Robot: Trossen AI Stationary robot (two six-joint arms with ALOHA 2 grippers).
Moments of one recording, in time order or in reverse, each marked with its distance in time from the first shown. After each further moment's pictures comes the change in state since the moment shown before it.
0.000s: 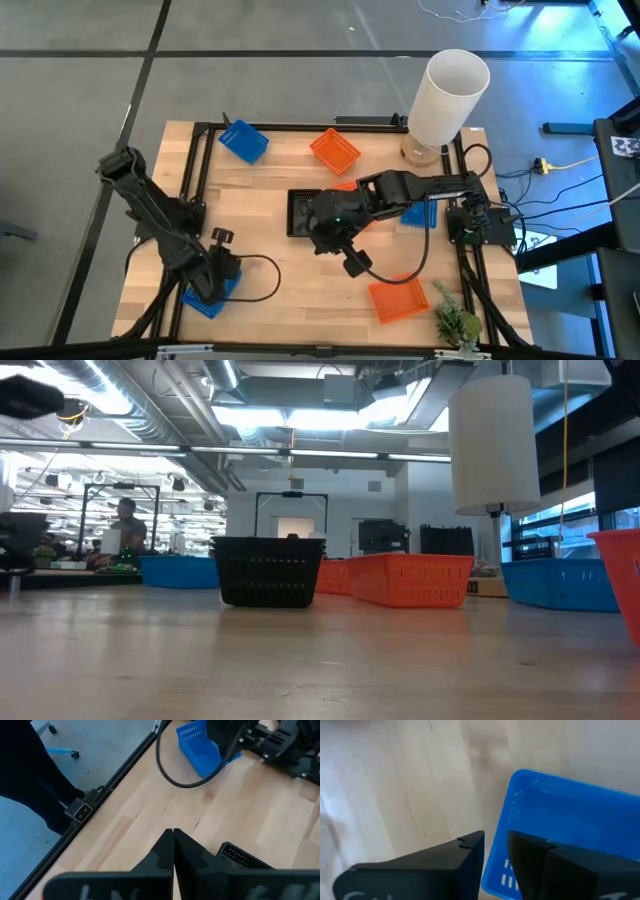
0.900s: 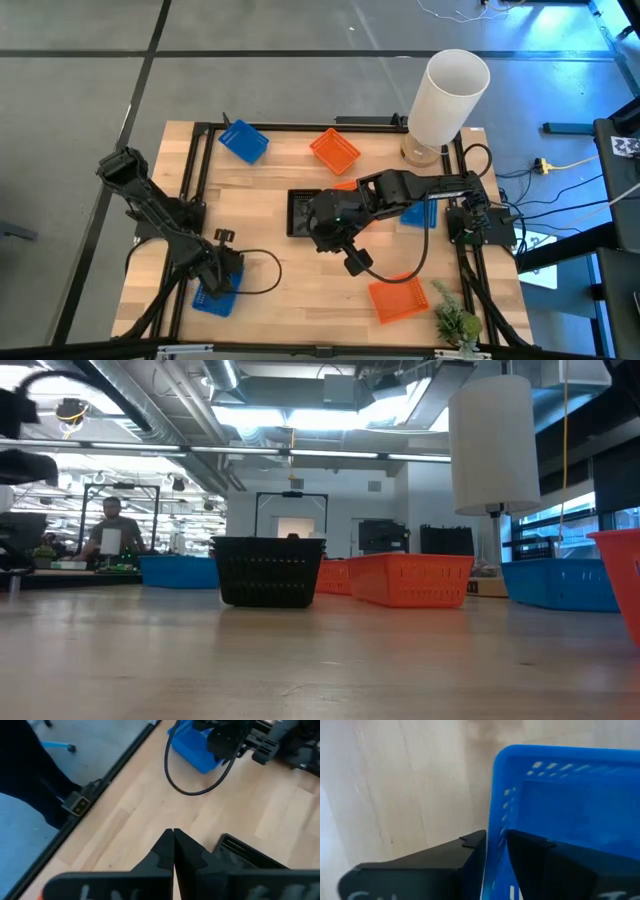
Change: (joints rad) left arm 0.039 0.005 -0.218 0.265 0.032 -0.083; right arm -0.001 0.000 0.000 -0.031 0.021 0.000
